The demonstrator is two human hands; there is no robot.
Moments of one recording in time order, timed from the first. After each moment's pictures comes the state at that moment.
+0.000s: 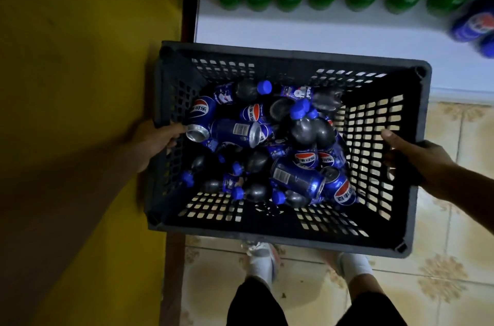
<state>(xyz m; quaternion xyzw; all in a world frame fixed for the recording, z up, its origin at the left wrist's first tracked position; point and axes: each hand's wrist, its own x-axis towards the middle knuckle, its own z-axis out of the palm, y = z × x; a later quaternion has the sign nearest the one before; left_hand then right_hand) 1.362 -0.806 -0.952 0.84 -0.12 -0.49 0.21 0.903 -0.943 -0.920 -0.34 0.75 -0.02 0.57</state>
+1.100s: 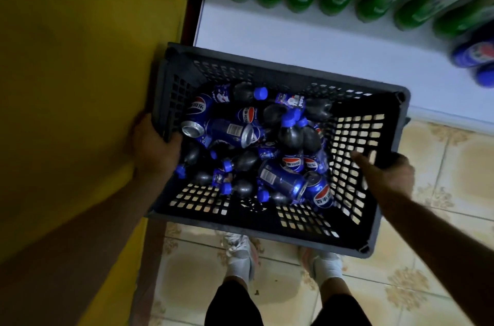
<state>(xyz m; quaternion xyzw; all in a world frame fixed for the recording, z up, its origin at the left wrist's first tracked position) 1.310 -0.782 -0.962 0.93 -0.19 -0.26 0.17 0.943 -0.925 -0.934 -0.44 0.83 0.01 0.34</state>
